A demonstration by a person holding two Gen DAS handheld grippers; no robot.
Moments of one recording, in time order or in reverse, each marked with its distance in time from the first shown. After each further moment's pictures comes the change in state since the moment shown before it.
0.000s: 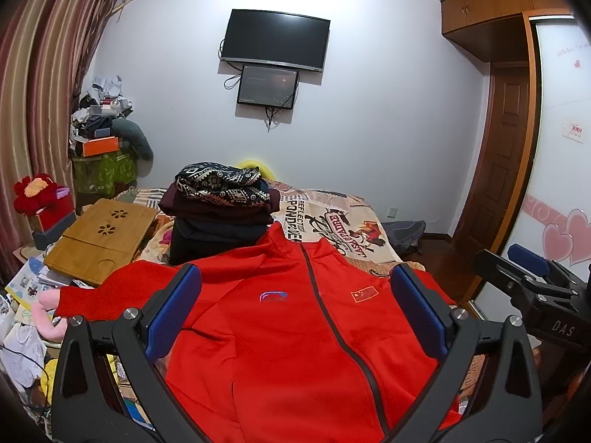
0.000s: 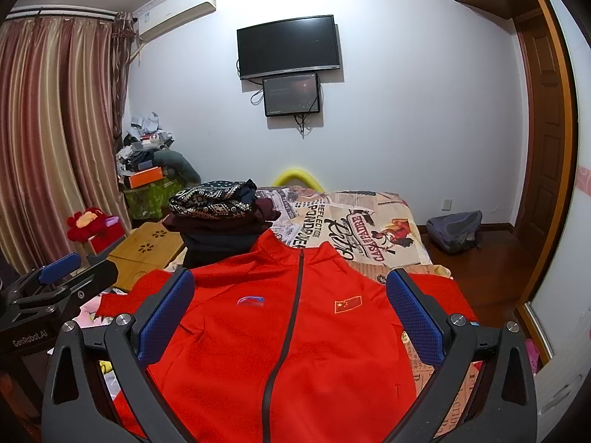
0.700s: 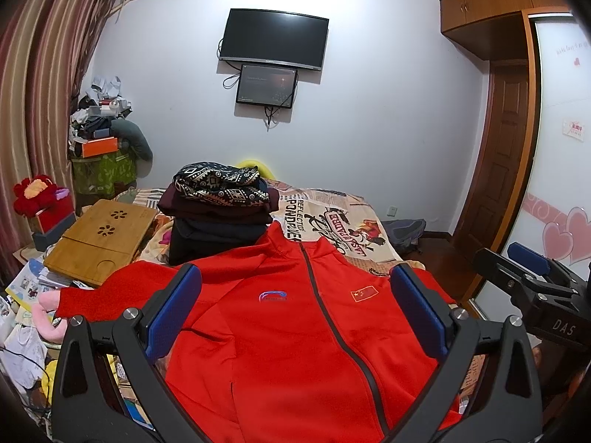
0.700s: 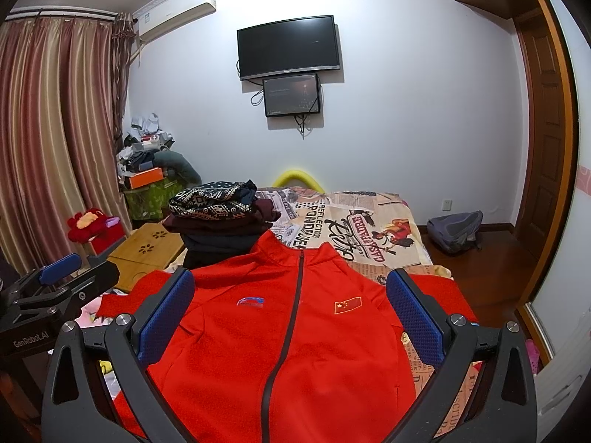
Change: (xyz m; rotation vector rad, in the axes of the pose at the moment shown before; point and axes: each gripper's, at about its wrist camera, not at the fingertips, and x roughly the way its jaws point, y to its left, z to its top) left arm -0.001 0.000 0.001 0.002 0.005 -0.002; right arm 0.000 -0.001 0.001 0.001 -0.001 0.000
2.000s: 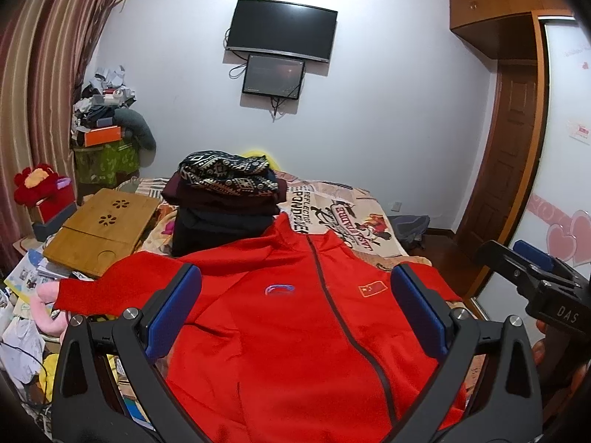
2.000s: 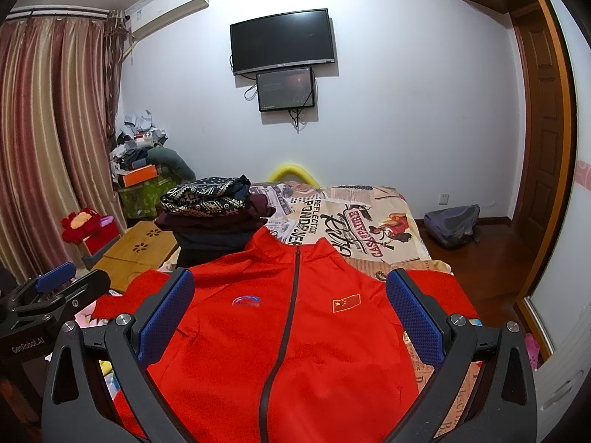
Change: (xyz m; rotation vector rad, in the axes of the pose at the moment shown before) left arm 0.020 0.016 -0.002 -0.021 0.033 0.018; right arm 0.019 0.000 -0.003 0.006 0.030 -0.025
